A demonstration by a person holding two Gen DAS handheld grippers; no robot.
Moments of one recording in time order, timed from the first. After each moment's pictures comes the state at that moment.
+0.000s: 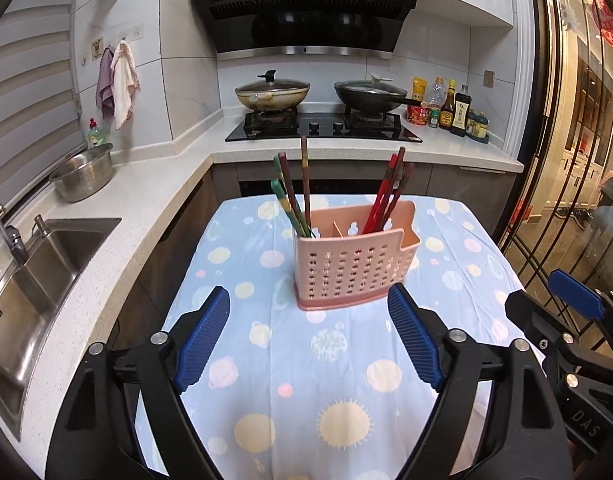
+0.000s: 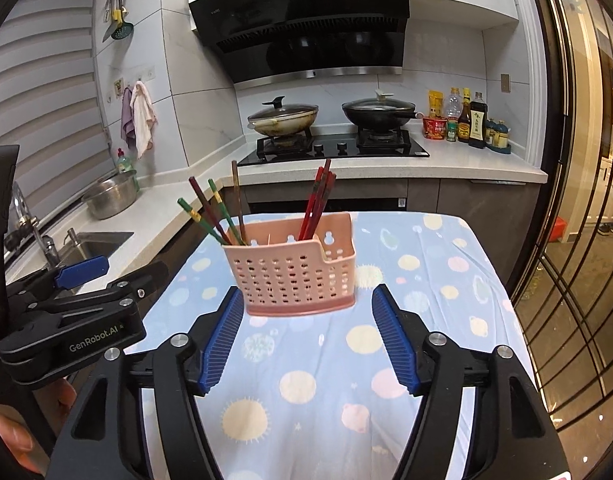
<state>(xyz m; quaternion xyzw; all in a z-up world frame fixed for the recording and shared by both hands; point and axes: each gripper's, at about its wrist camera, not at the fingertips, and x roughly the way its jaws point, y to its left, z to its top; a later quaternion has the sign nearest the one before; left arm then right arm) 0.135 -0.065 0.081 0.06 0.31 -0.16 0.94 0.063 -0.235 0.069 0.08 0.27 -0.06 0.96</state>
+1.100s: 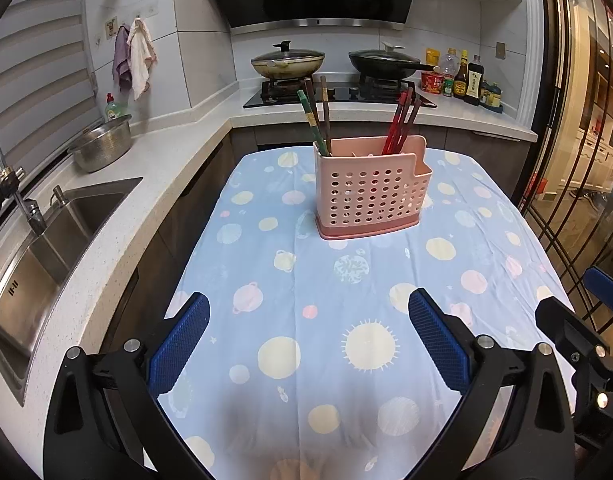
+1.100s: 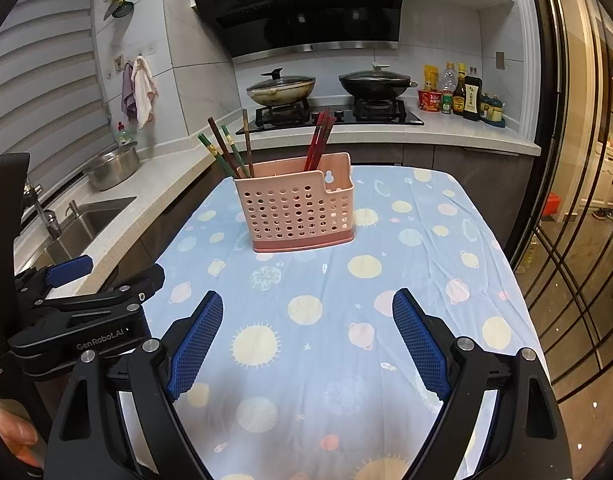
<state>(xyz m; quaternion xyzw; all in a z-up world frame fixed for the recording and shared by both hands) 0.088 -0.046 0.041 0.08 0.34 -0.13 0.93 0.014 -0.214 0.035 0.09 0.30 -0.06 0.95</state>
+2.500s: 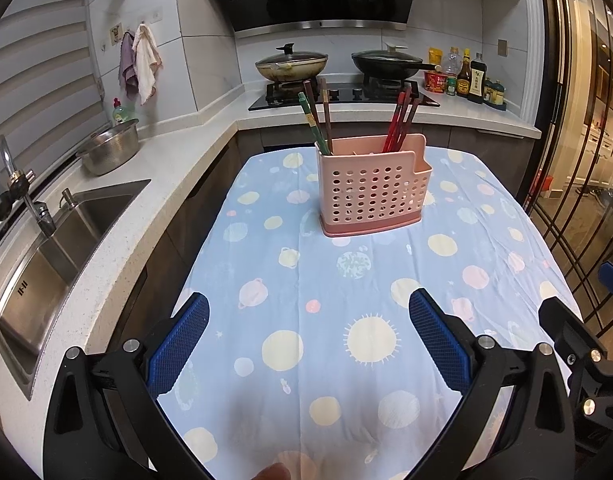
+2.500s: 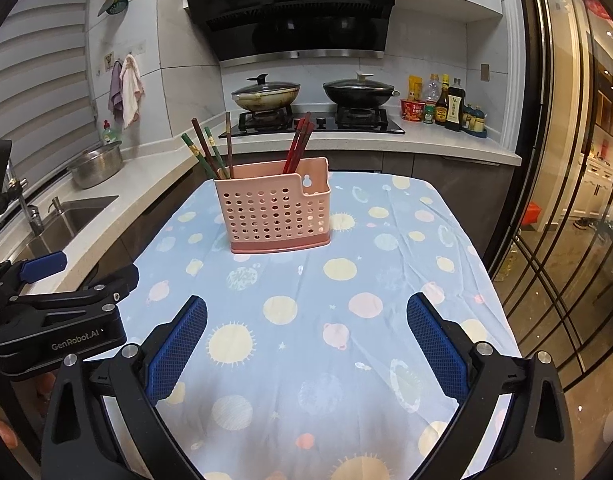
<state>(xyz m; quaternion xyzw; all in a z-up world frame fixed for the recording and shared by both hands) 0.077 -0.053 0.043 0.09 0.34 -0.11 0.93 0.004 -0.219 0.035 0.06 0.29 -0.10 0.95</state>
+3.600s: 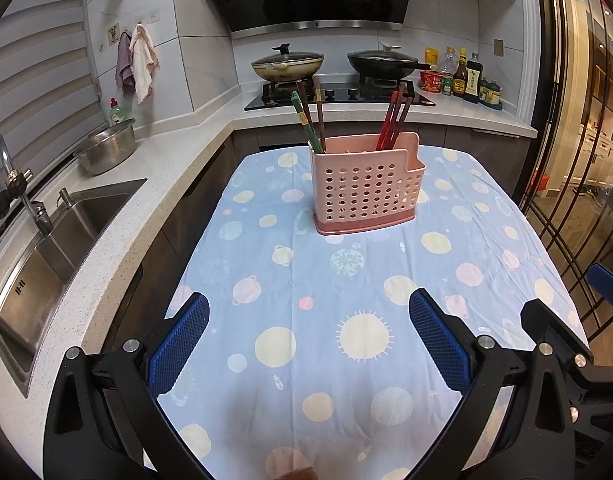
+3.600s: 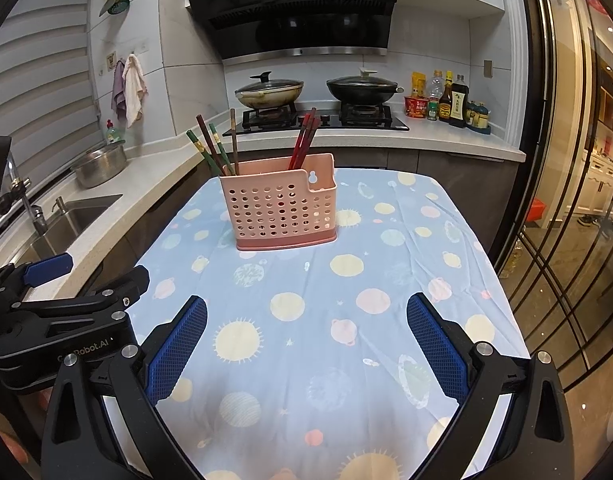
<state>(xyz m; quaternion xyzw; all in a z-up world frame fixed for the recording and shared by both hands) 0.070 -0.058 0.043 0.09 0.34 -0.12 0.93 0.004 -0.213 0.031 0.07 0.30 -0.09 0.95</state>
